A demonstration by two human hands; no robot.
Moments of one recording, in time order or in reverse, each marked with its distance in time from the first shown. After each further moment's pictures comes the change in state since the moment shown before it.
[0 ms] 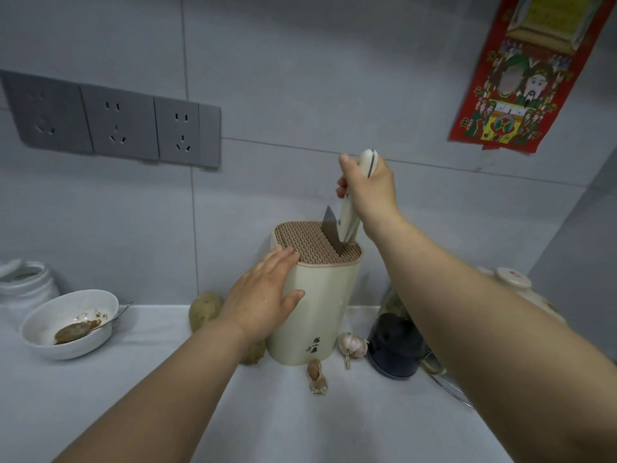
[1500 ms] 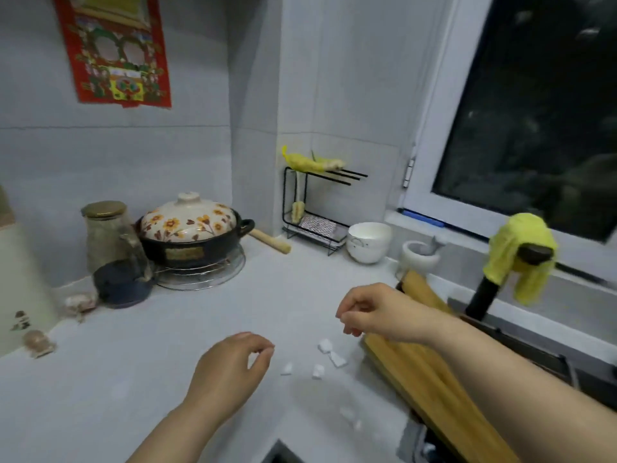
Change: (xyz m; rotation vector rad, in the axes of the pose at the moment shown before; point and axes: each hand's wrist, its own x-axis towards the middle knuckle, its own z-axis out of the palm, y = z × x) left_hand -0.234 0.280 0.139 -0.346 -0.250 0.547; right_hand -0.414 -0.086 -0.392 -0.711 -0.154 0.608
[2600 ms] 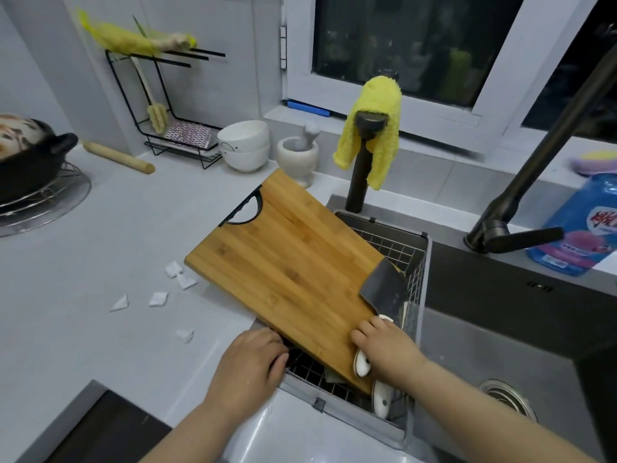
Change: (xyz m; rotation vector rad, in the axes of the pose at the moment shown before) left_hand -0.056 0.127 0.239 0.031 -0.241 0.406; right_hand -0.156 0.306 0.039 -0.863 0.005 0.205
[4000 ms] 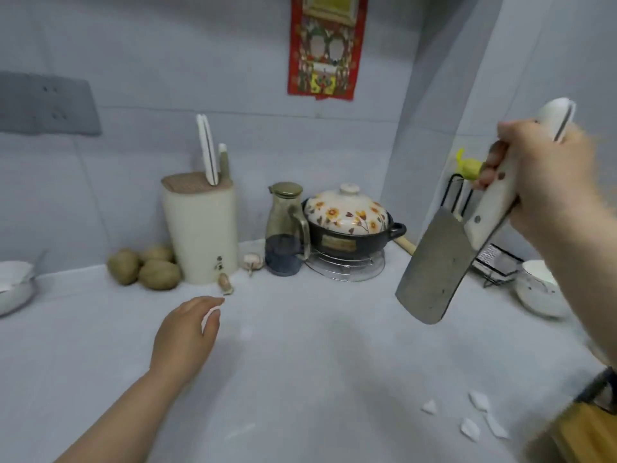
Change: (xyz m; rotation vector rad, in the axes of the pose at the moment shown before) left_hand -0.215 -0.243 -0.328 0.204 0.635 -1.017; right_hand 0.167 -0.305 -0.413 1.797 0.693 -0.326
